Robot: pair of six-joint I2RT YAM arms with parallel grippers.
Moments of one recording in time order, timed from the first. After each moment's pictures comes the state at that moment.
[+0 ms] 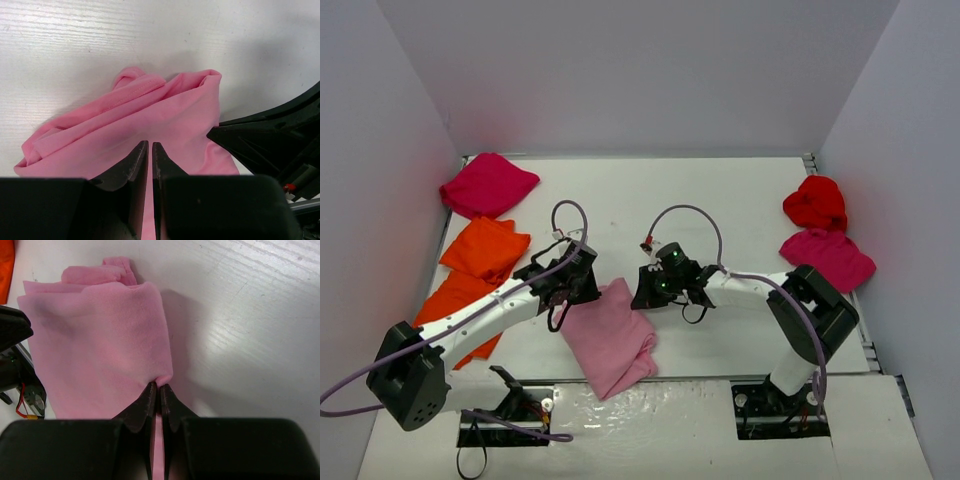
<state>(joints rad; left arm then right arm) -0.69 1.25 0.84 -0.56 -0.16 -0.82 0.76 1.65 0.76 0.09 -0.35 0.58</state>
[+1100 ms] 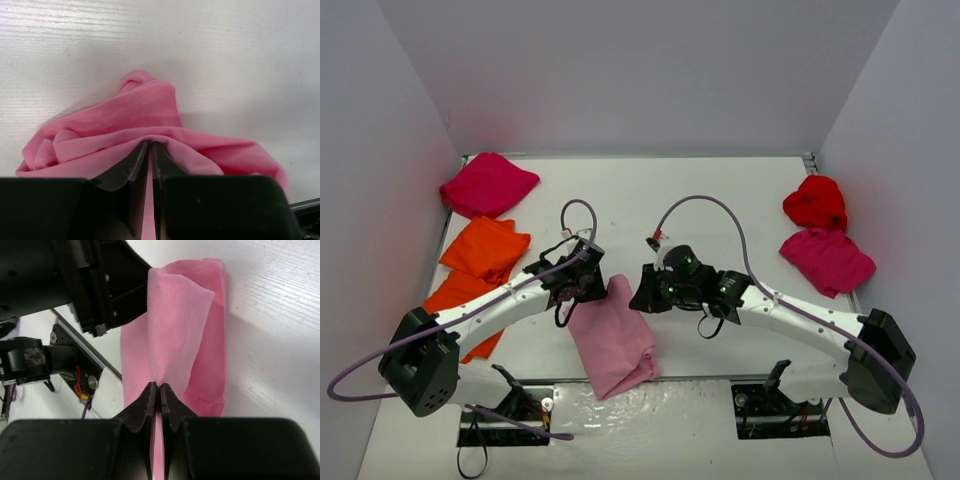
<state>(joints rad) -0.70 1.33 0.86 -0.51 -0.13 -0.82 0.91 1.28 0.81 -0.18 -0.19 0.70</state>
